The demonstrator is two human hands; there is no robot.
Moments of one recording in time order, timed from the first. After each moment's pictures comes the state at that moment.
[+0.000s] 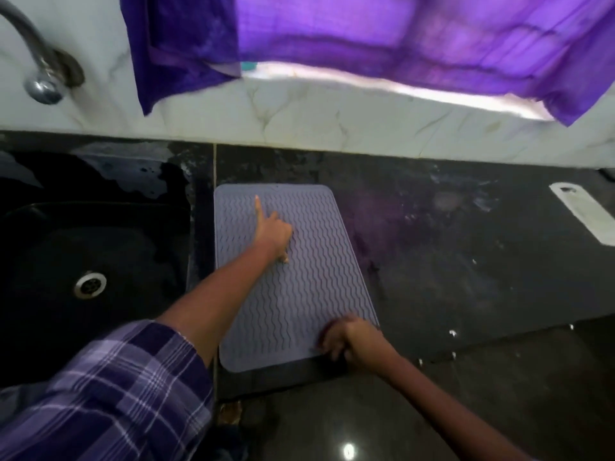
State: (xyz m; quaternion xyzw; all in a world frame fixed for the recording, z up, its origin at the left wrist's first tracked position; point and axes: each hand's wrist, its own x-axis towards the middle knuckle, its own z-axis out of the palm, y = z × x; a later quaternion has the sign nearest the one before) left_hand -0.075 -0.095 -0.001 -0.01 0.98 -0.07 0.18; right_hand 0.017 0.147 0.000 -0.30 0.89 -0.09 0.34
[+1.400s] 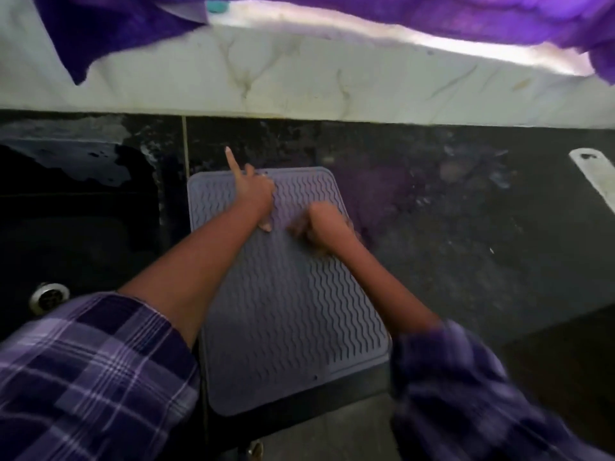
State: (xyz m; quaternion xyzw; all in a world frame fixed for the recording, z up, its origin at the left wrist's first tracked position) left_hand -0.166 -0.133 -0.001 -0.08 0.95 -0.14 0.25; right_hand -0.170 0.001 -0.002 -0.21 0.95 -0.01 0.23
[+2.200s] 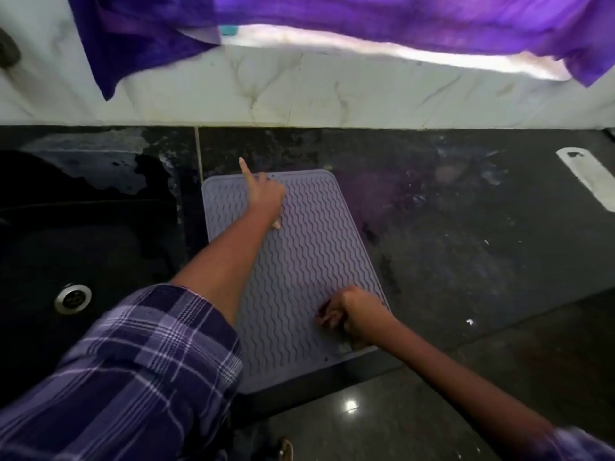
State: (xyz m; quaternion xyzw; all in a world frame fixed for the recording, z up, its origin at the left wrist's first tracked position) left_hand -0.152 -0.128 -0.001 -0.06 0.96 -0.11 0.23; right_hand -0.023 0.095 0.017 -0.24 0.91 -0.06 0.35
